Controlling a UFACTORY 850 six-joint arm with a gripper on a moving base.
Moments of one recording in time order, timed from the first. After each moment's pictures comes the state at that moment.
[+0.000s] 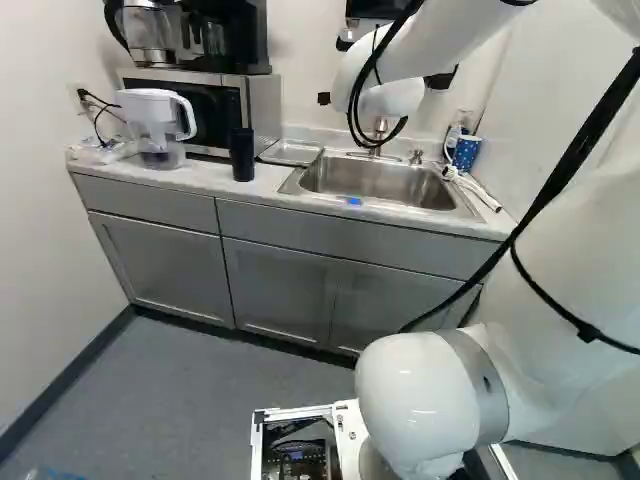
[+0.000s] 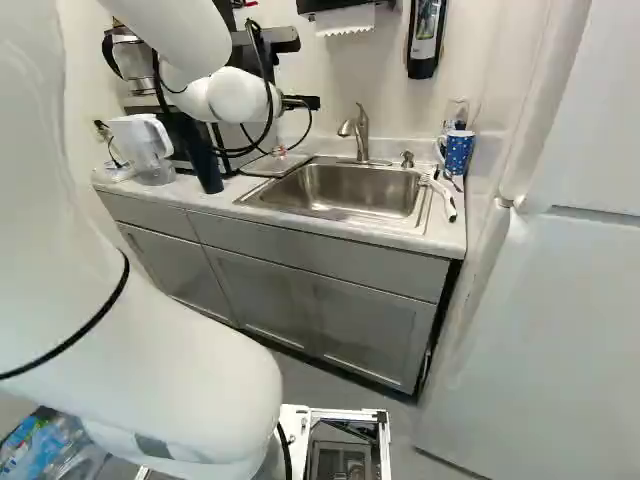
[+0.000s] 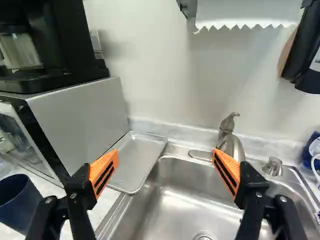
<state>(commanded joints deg) 0.3 8.5 -49.8 0.0 23.6 0.0</state>
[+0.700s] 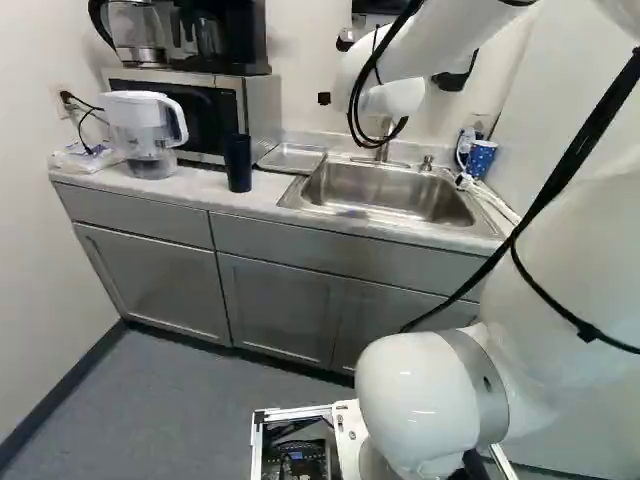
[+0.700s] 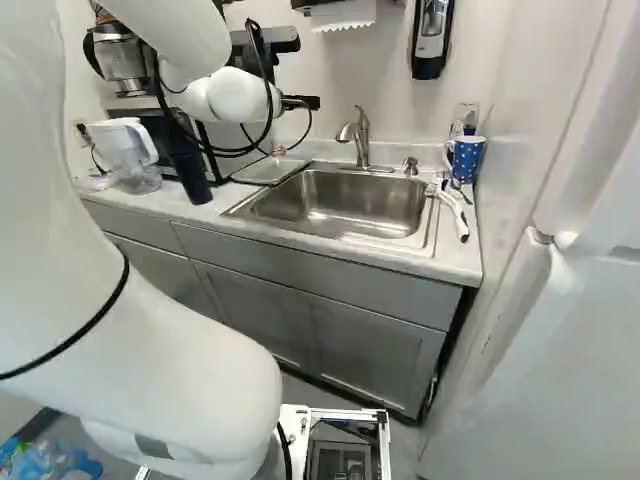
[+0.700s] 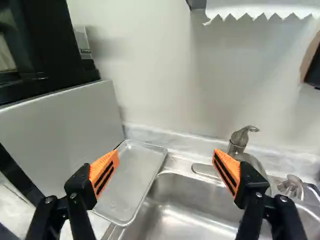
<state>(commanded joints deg) 0.3 8.5 -49.8 0.0 23.6 0.0</state>
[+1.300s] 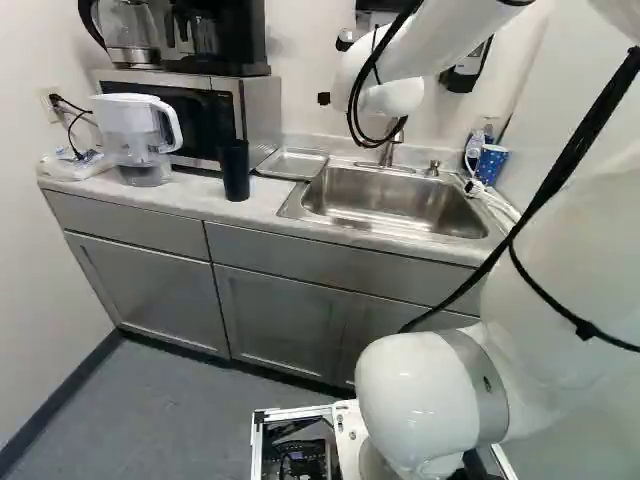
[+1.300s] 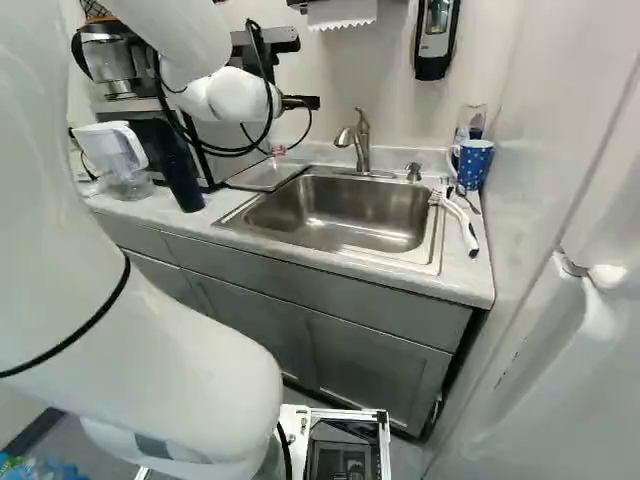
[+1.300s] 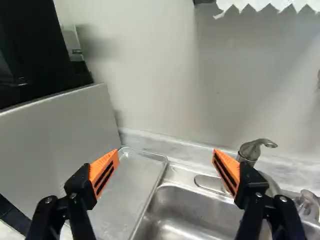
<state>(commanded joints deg) 0.3 8.1 -50.1 0.0 23.6 0.0</state>
